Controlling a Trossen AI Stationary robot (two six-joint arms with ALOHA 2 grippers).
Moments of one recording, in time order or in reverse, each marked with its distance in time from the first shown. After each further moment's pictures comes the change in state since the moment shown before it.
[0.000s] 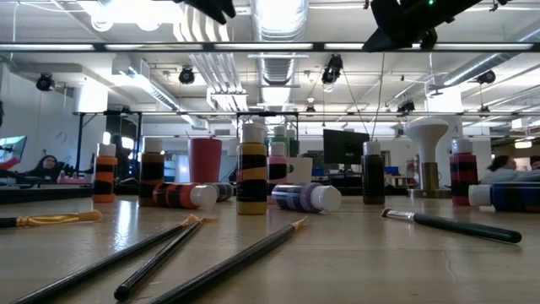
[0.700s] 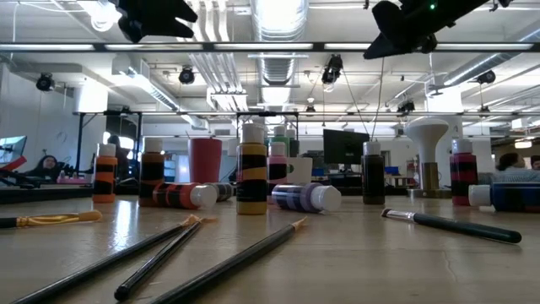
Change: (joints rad) left arm -0.240 -0.510 -0.860 0.749 -0.041 -0.027; right arm 0.000 0.003 -0.003 -0.075 -0.038 0.051
